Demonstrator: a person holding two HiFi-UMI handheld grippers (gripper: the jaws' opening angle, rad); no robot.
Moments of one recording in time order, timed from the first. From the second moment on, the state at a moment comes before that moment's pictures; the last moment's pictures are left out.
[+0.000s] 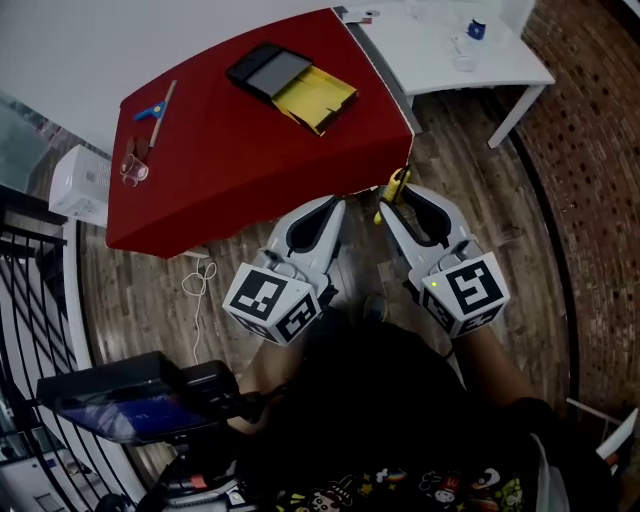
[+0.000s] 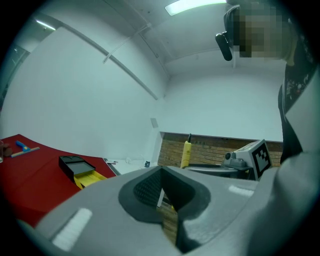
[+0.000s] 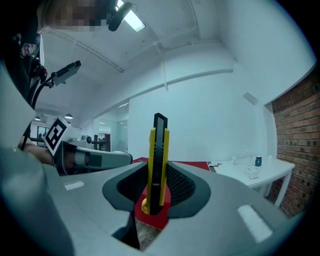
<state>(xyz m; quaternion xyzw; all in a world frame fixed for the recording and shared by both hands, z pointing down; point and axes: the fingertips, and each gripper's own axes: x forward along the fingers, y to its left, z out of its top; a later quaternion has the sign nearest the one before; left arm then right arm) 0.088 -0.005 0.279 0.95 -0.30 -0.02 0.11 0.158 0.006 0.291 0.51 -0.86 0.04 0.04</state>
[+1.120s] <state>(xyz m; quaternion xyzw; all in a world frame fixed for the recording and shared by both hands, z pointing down) 0.015 -0.294 0.355 0.93 -0.31 0.01 0.18 0.091 -0.302 0.396 0.52 -0.83 0.13 0.15</state>
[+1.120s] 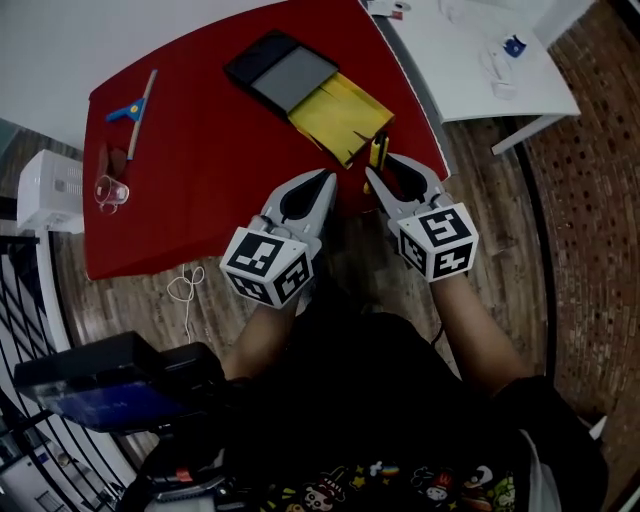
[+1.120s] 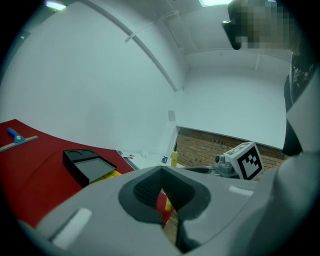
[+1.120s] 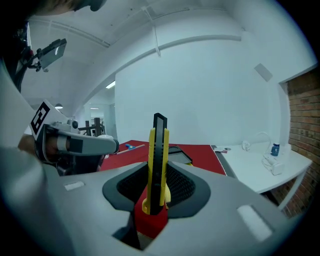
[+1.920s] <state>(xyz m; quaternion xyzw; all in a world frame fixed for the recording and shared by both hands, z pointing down) 0.011 -0.414 0.422 0.91 -0.36 0.05 0.21 0.078 -0.435 0.485 0.48 -0.83 0.17 0.23</state>
